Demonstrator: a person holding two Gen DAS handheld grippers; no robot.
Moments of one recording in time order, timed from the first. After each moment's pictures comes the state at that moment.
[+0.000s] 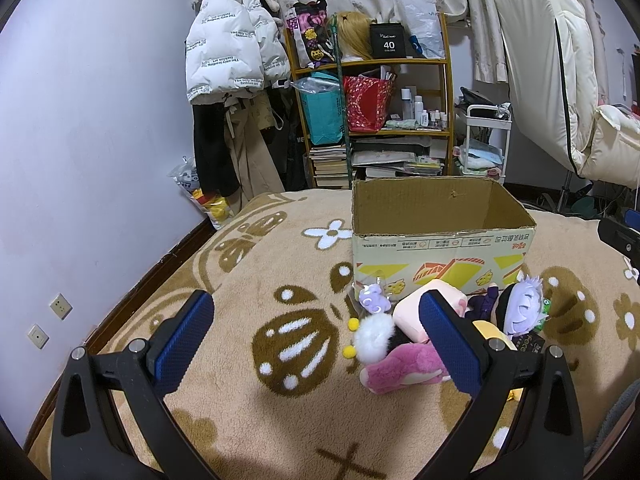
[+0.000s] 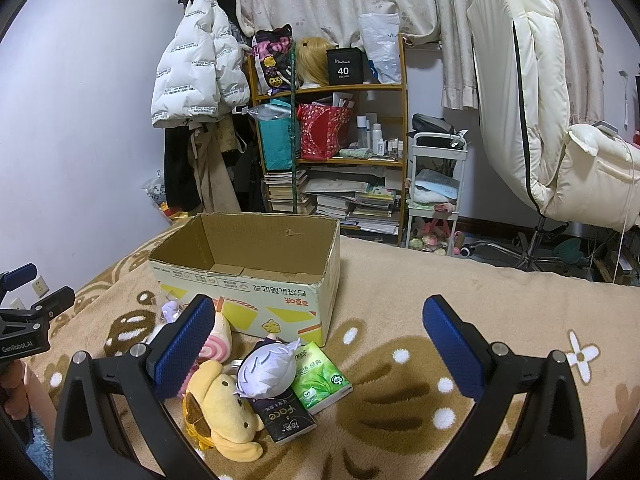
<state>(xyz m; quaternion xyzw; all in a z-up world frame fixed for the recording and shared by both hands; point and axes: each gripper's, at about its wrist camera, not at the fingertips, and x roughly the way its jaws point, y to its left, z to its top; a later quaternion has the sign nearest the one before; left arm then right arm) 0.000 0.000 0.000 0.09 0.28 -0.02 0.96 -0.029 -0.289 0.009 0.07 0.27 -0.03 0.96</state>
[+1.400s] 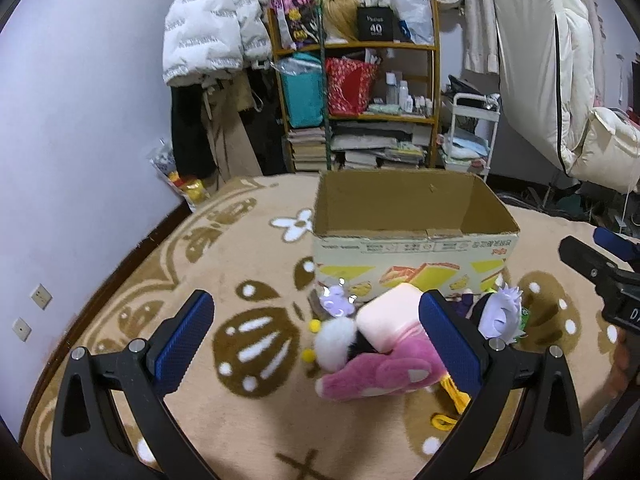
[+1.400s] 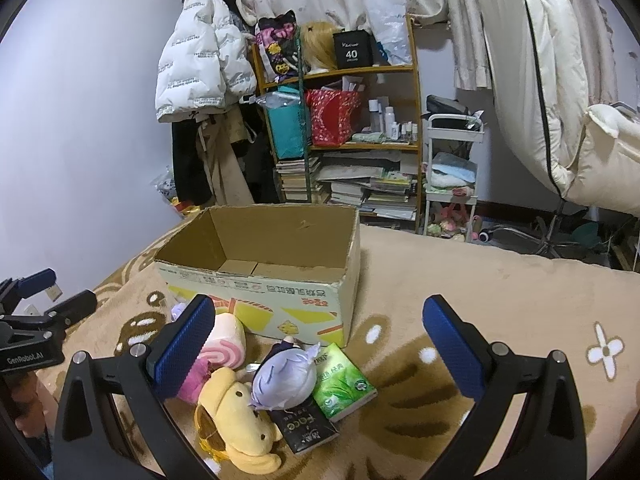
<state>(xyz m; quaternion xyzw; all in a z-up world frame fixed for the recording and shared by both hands) 0.029 -0.025 -0.009 0.07 0.33 -0.05 0.94 0.000 -0.280 -0.009 0.09 0.29 0.00 0.95</state>
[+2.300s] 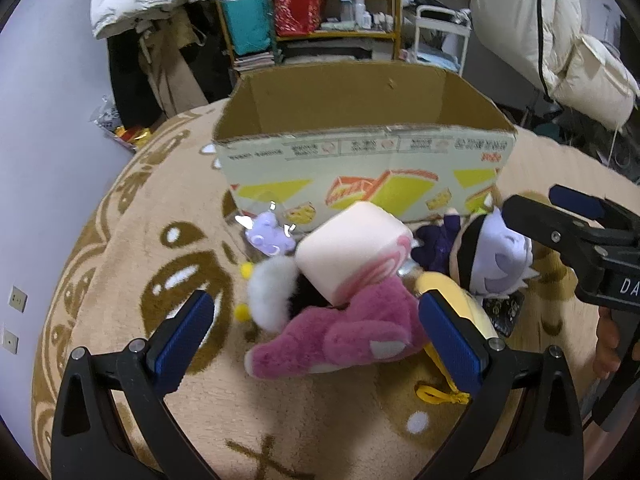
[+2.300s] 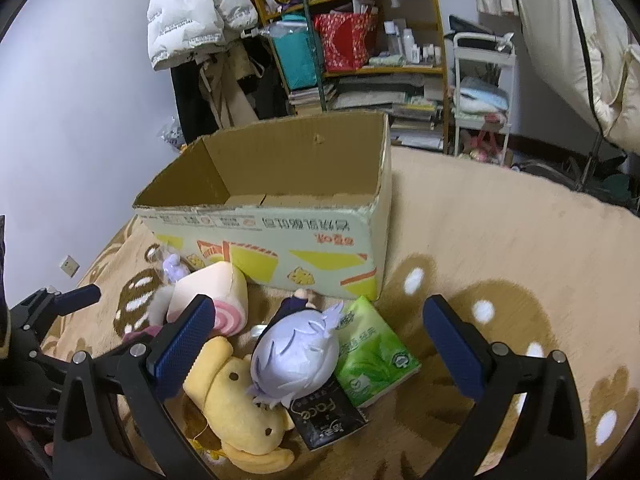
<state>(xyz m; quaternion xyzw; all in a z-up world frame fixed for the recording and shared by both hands) 0.065 -0.068 -0.082 0.12 0.45 -0.11 0.88 0.051 -0.280 -0.070 0.14 0.41 0.05 0.90</state>
